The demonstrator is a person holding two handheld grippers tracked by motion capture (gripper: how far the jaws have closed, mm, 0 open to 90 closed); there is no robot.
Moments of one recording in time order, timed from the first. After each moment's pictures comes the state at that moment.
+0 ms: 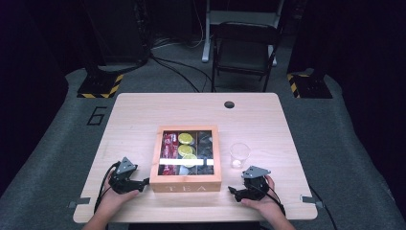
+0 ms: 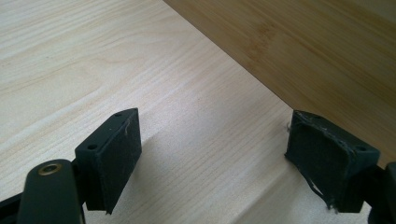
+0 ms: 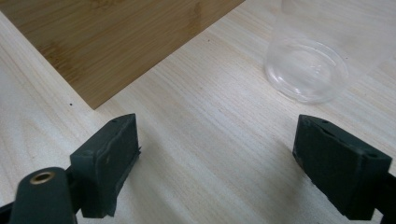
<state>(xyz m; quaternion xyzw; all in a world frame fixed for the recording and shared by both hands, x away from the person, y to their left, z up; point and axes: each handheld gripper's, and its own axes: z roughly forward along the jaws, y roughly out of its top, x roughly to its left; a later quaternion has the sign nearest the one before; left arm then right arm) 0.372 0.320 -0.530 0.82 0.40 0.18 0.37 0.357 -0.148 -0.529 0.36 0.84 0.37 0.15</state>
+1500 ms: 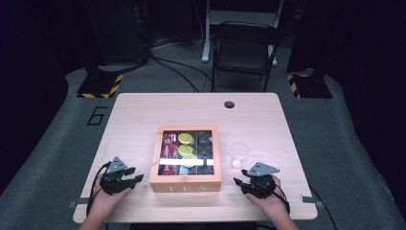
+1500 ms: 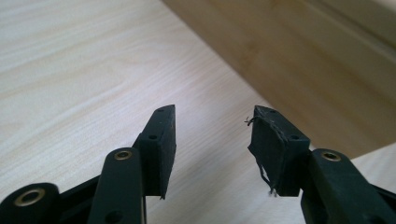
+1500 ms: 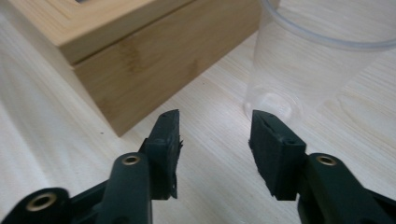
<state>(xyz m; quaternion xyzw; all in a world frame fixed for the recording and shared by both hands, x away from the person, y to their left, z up) 0.352 0.333 -0.497 0.81 0.42 0.17 0.38 0.345 -0.156 -0.488 0.35 0.83 0.40 0.18</state>
